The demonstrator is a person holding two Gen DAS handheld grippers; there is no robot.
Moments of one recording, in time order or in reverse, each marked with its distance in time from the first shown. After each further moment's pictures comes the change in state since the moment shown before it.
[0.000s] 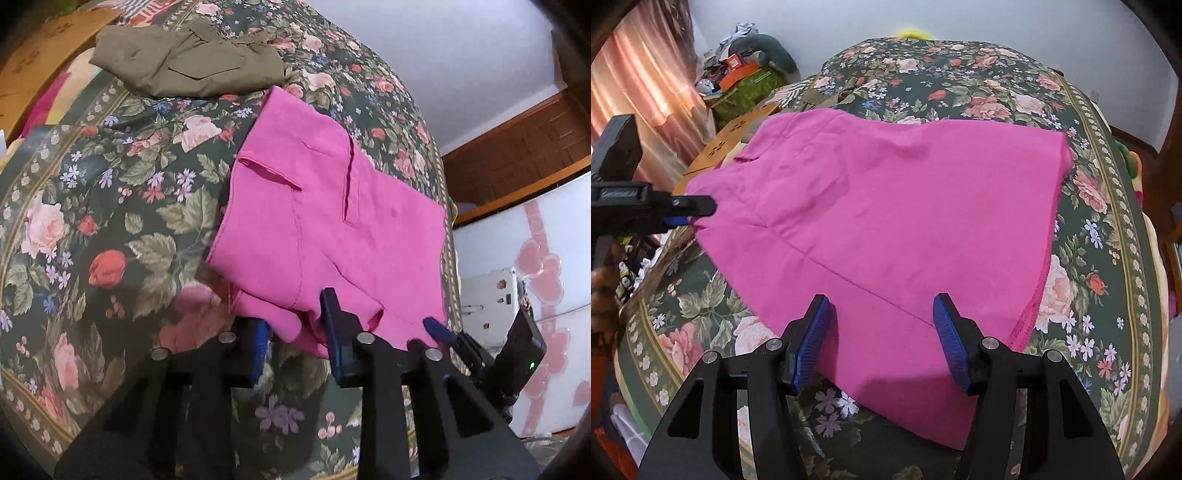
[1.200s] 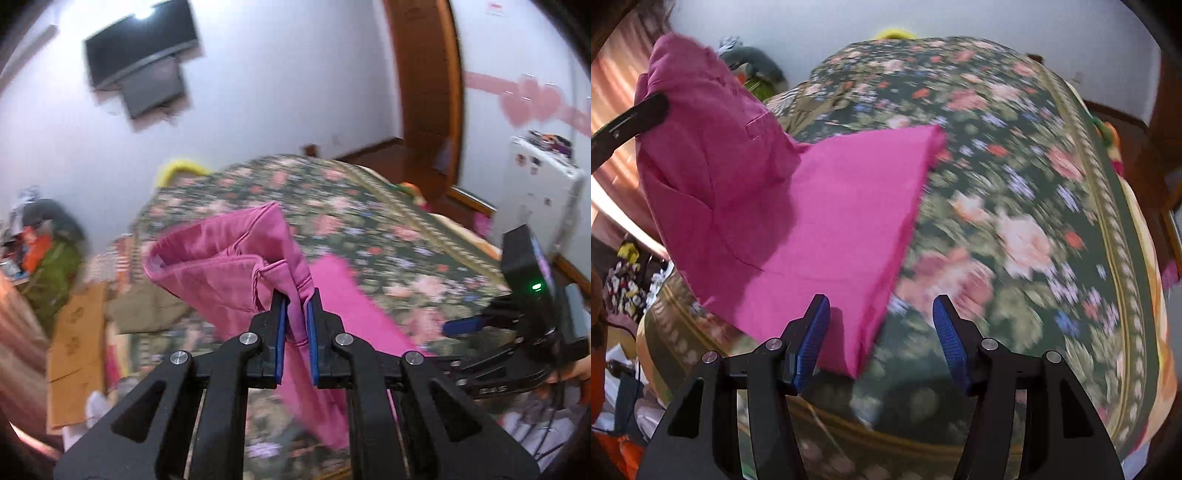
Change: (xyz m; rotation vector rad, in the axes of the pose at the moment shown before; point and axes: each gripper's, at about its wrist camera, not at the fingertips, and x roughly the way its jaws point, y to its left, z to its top) left arm -0.054 -0.185 -0.064 0.847 -0.386 0.274; right arm -0.032 0.000 -0.023 0.123 0.012 0.000
